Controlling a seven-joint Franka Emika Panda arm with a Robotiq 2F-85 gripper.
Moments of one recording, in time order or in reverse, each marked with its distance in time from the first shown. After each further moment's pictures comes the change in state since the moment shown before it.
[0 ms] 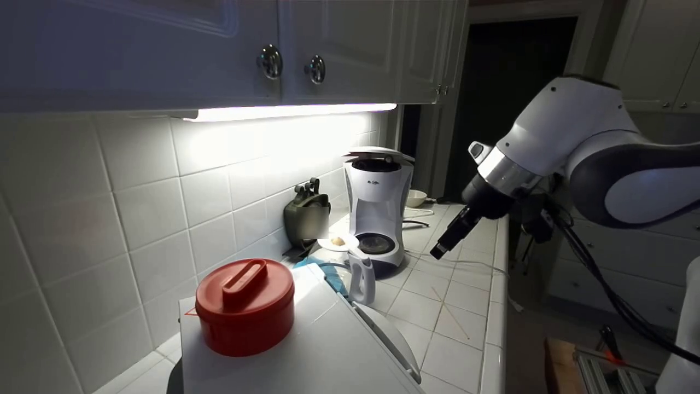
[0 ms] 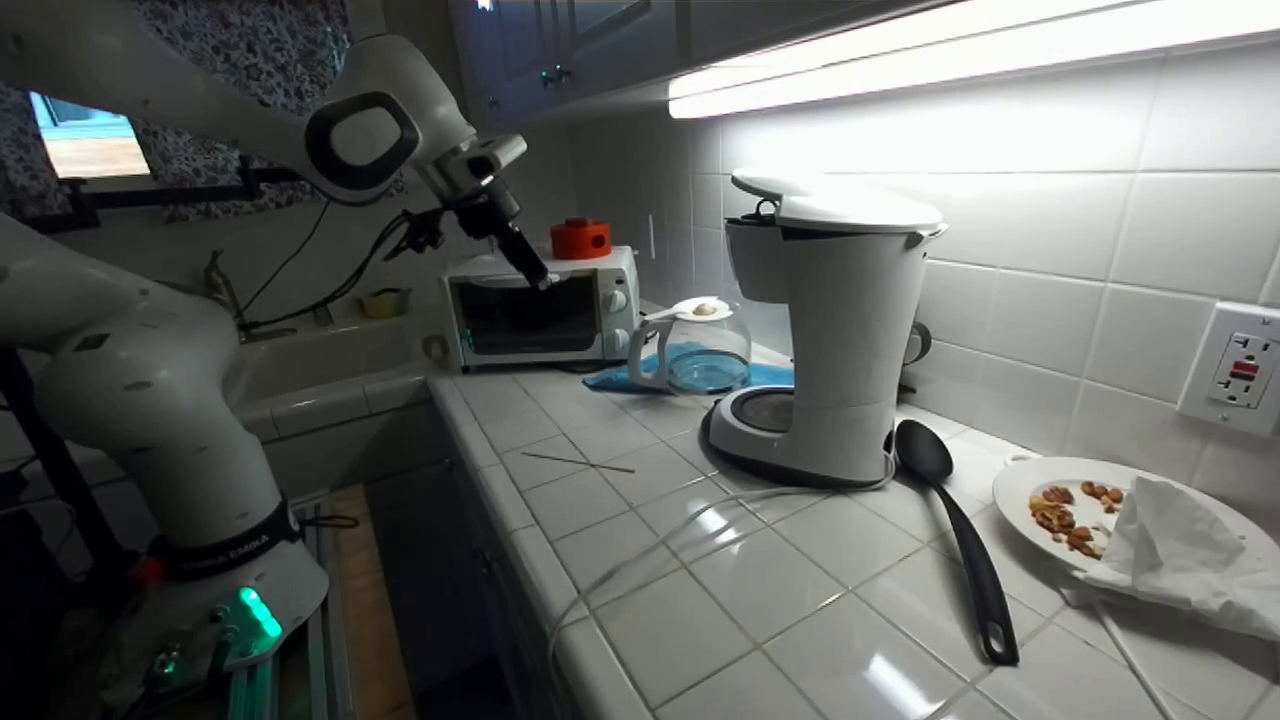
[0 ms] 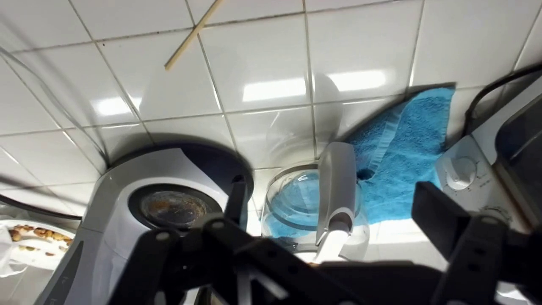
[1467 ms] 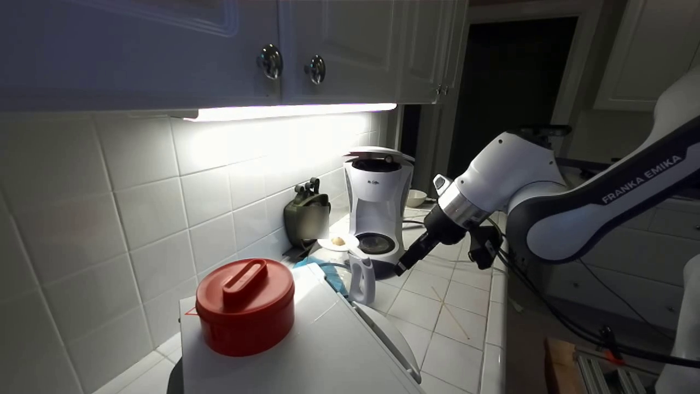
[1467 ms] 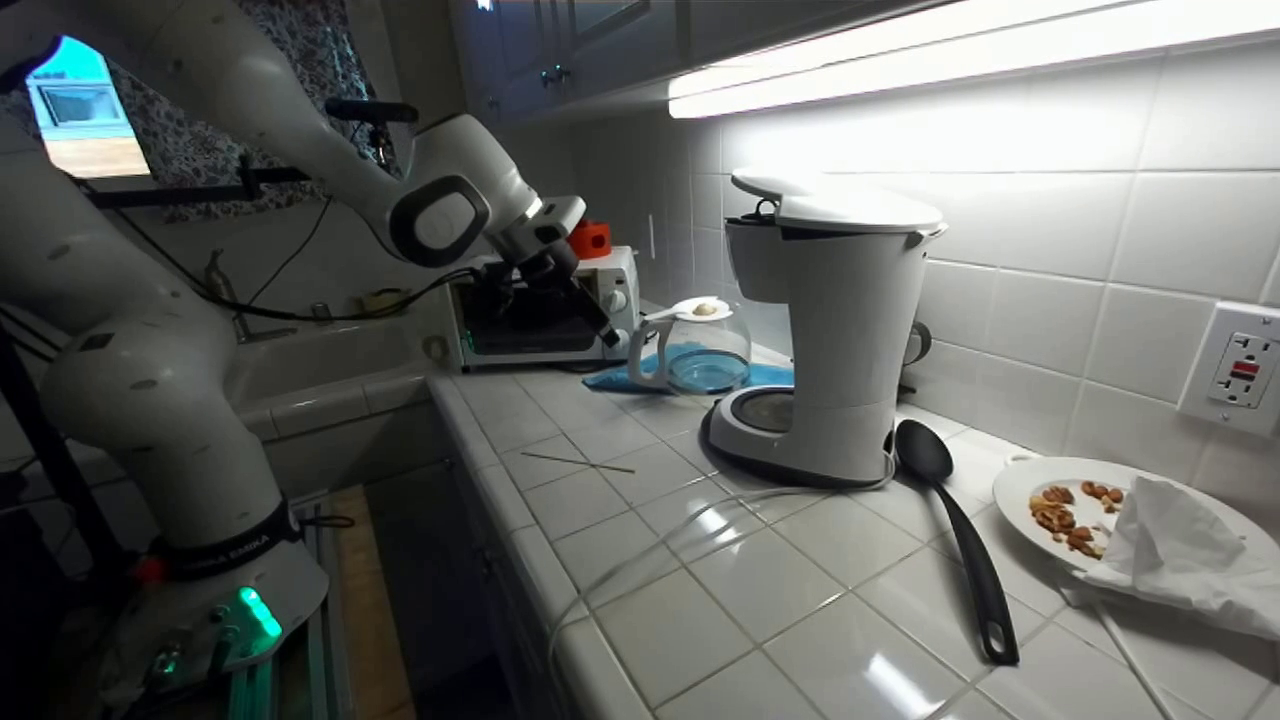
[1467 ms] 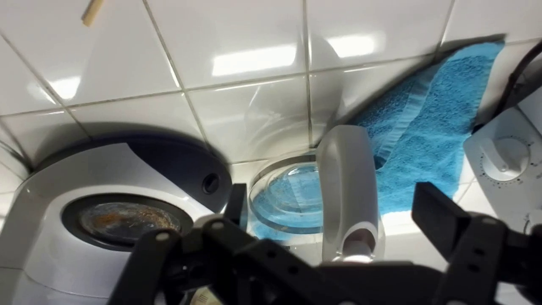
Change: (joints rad) arm 0.036 0.371 -0.101 0.022 -0.017 0.430 -0.022
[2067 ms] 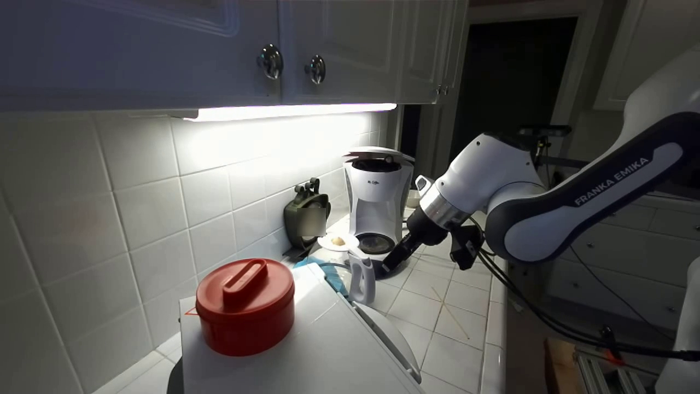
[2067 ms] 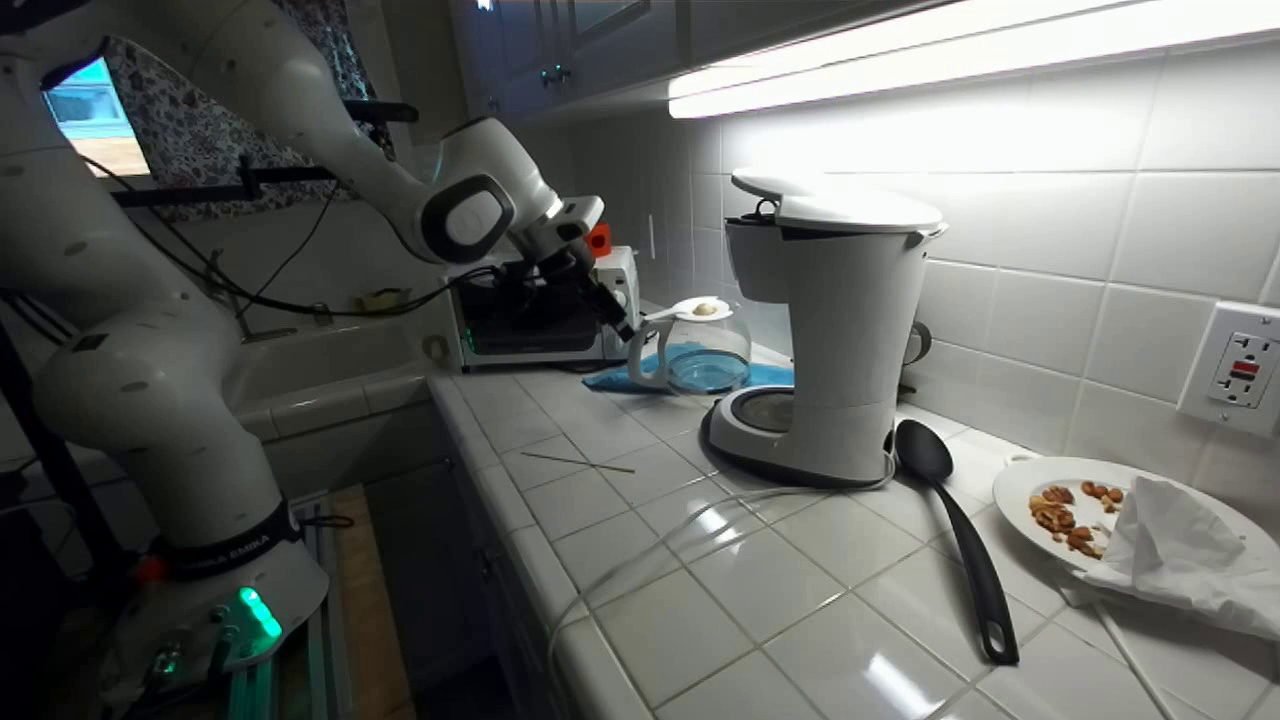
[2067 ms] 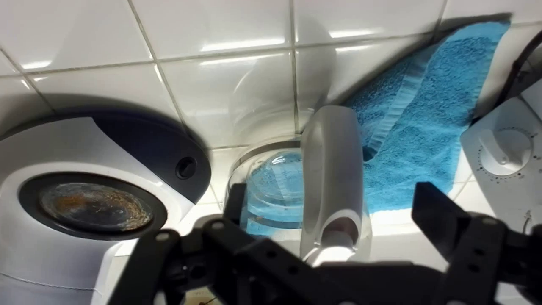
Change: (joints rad) arm -0.054 0.106 0.080 0.096 -0.025 0.007 0.010
